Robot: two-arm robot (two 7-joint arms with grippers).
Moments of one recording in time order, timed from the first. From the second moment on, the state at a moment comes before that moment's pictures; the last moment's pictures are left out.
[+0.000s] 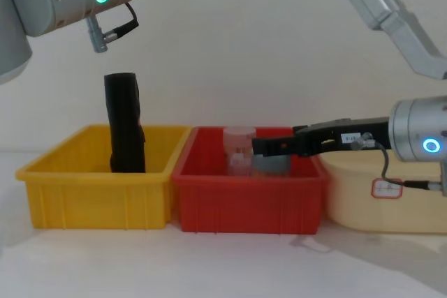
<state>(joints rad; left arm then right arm) -0.58 0.23 0.40 -1.49 -0.40 -0.05 -0.40 0.55 0.27 -0.44 -1.25 0.31 0.32 0.54</state>
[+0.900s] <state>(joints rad) -0.58 0.23 0.40 -1.49 -0.39 -0.05 -0.40 0.65 0.25 -0.51 -1.12 0.28 0.31 0.55</state>
